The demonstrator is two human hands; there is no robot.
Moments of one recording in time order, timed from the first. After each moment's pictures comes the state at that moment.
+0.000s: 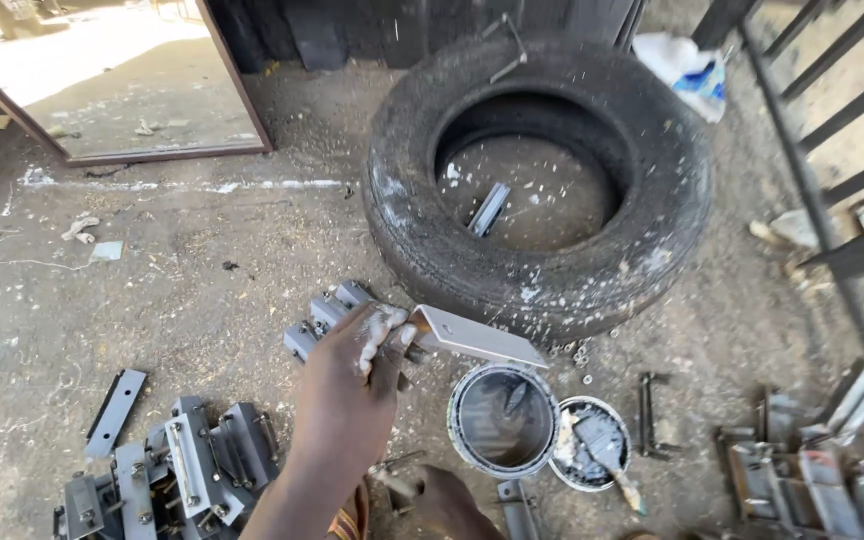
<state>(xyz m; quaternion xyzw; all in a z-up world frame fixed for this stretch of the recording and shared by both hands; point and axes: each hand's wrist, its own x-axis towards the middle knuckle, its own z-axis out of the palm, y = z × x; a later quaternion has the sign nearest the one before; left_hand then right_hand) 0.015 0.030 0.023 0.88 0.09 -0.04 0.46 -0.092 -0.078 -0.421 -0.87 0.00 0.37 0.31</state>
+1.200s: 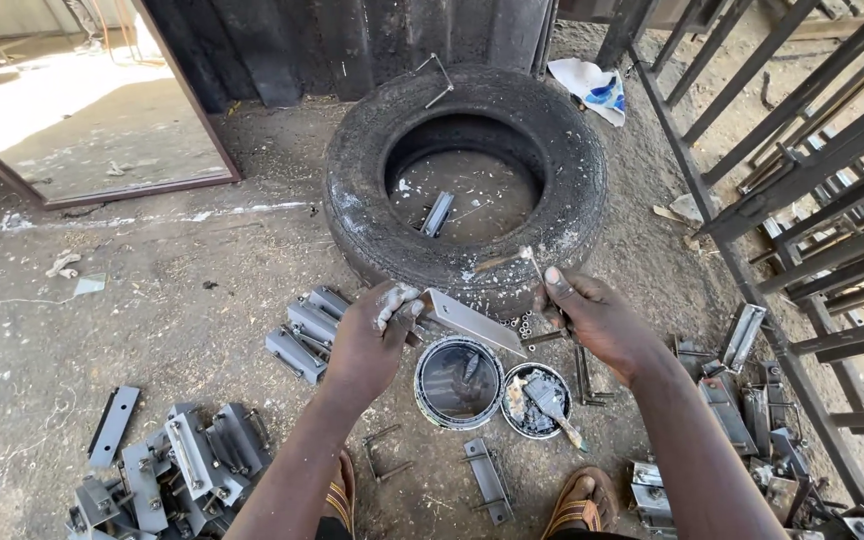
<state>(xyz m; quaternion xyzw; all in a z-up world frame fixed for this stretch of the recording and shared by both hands) 0.020 0.011 -0.039 0.77 -0.12 0.00 0.63 0.001 -0.287 0.015 -0.76 0.04 0.09 0.65</state>
